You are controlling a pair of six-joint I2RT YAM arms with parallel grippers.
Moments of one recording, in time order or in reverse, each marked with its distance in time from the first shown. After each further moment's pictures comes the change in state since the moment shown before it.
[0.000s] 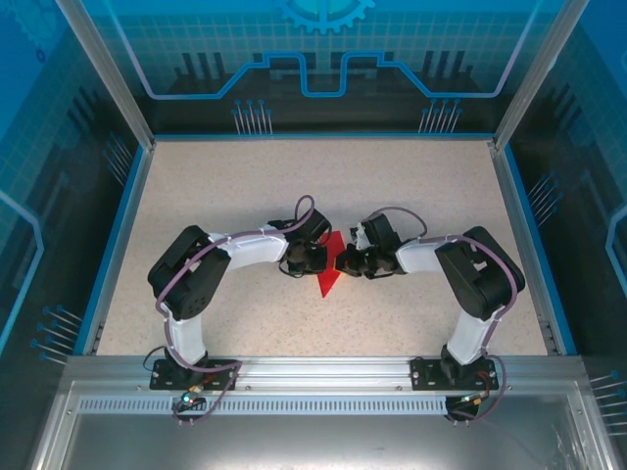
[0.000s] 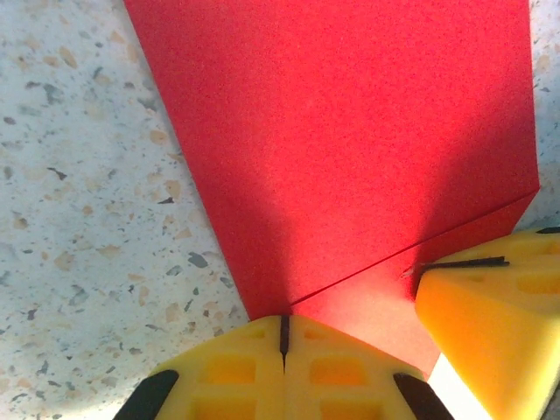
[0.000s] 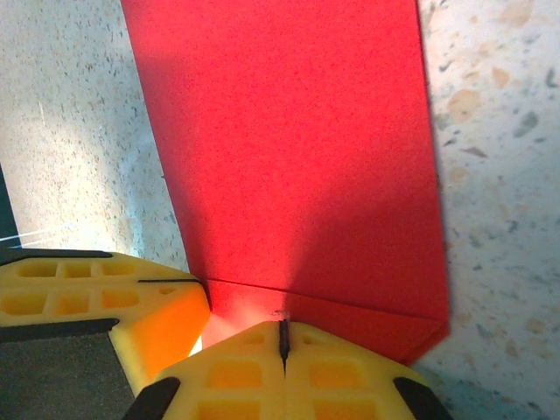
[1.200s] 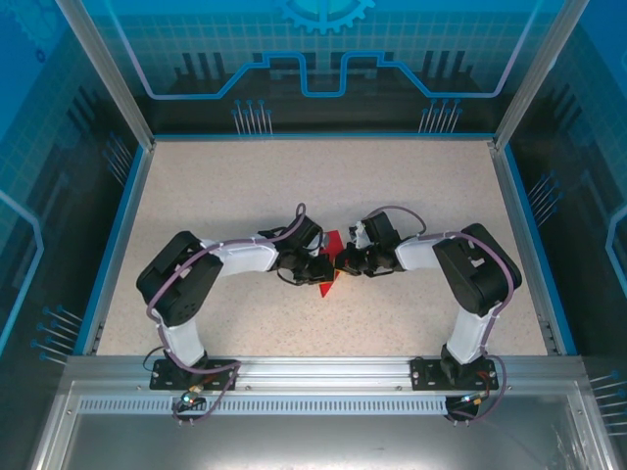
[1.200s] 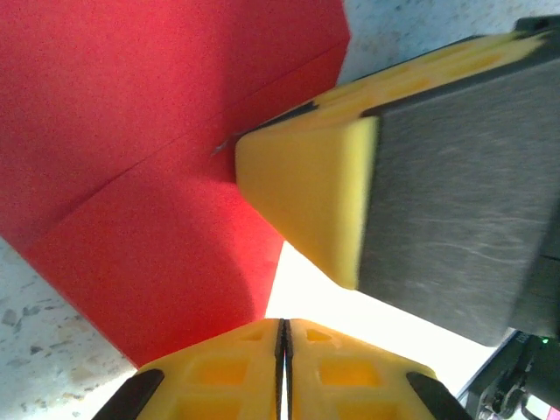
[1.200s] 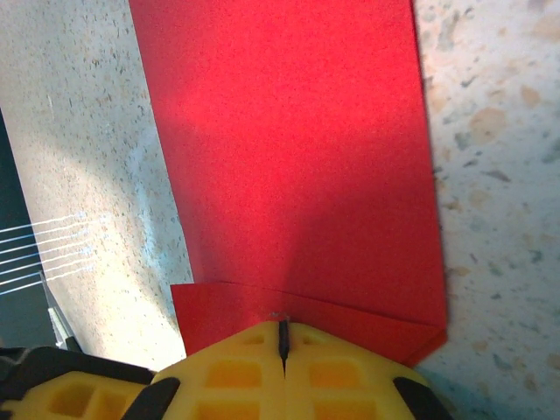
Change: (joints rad) left arm 0.007 -0.066 -0.151 0.232 0.348 -0.013; right arm -0.015 0.031 0.021 -0.006 -0.050 -0.014
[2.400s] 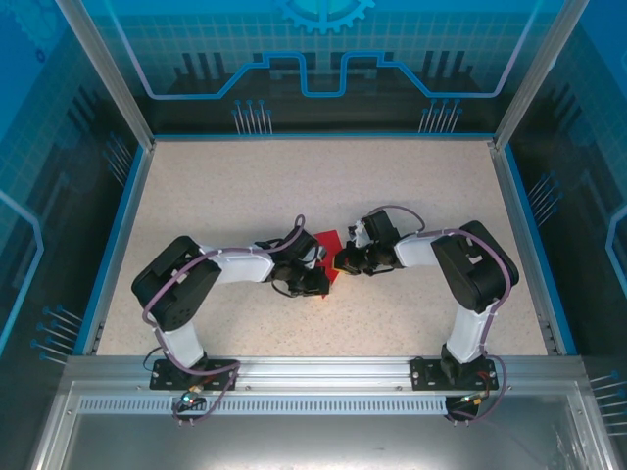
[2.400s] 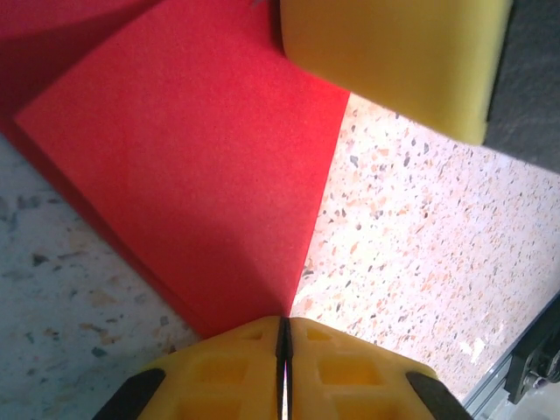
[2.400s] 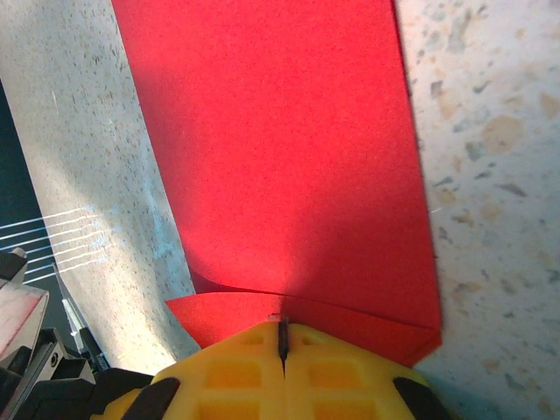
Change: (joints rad) left arm -0.027 -0.047 -0.121 0.048 0.011 0.038; right arm -0.011 0.029 0.030 -0.028 -0.044 0.000
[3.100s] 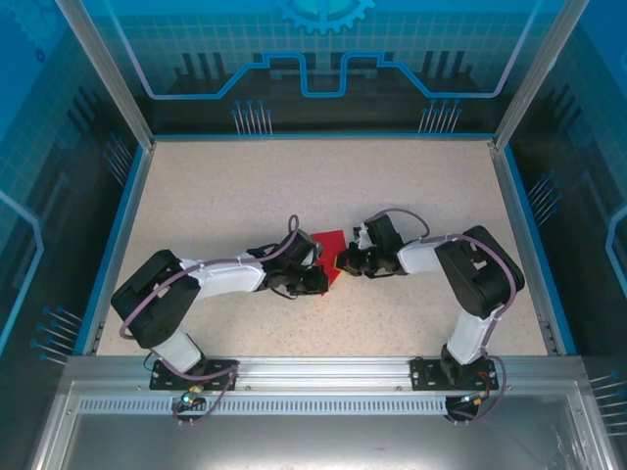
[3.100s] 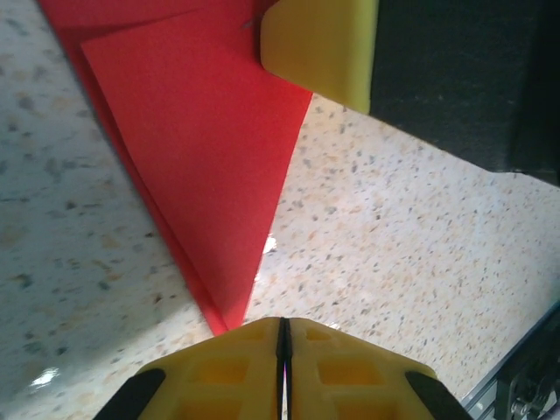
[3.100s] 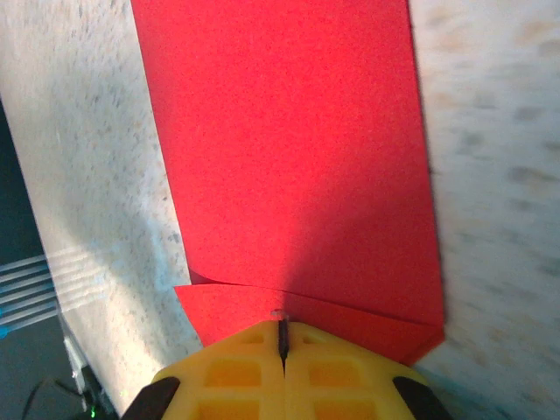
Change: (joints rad) left arm -0.060 -0.136 -0.063 0.063 -0.146 -0.102; right arm 0.006 -0.071 -0.097 0.103 0.110 0.110
